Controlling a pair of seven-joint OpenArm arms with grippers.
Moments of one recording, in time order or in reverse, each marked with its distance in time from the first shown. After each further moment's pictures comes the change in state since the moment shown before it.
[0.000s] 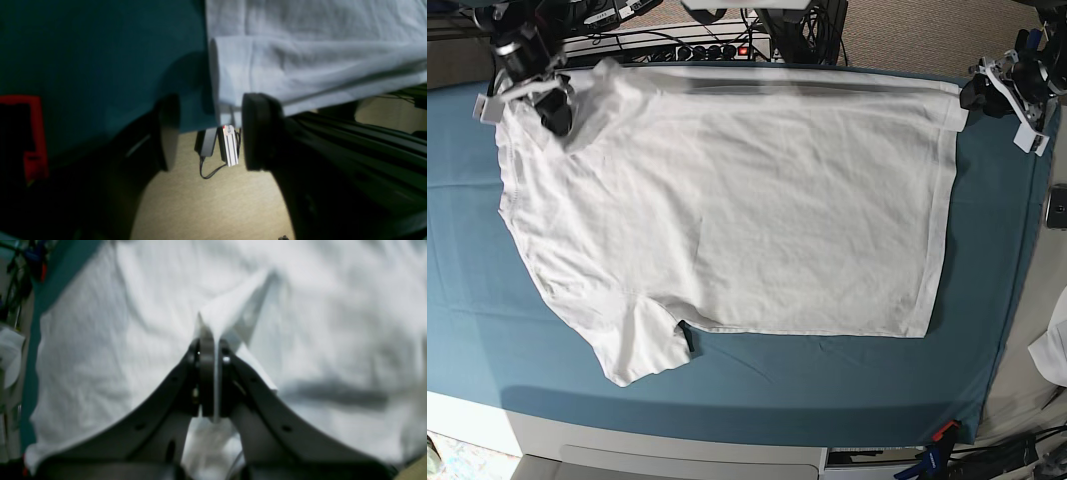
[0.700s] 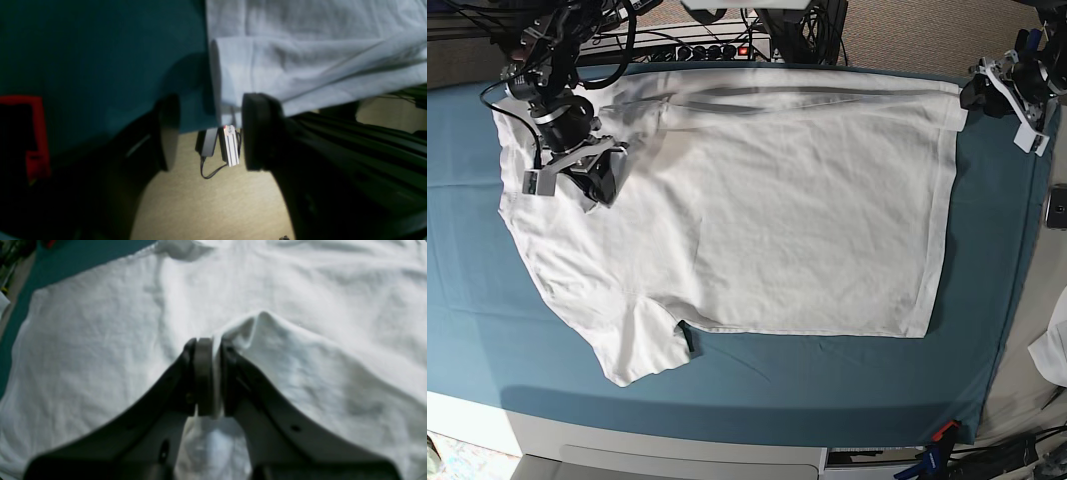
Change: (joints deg) left arm 0.0 0.0 0.0 0.0 0.5 0.0 -0.2; right arm 10.1 0.0 -17.5 0.0 -21.7 0.3 8.8
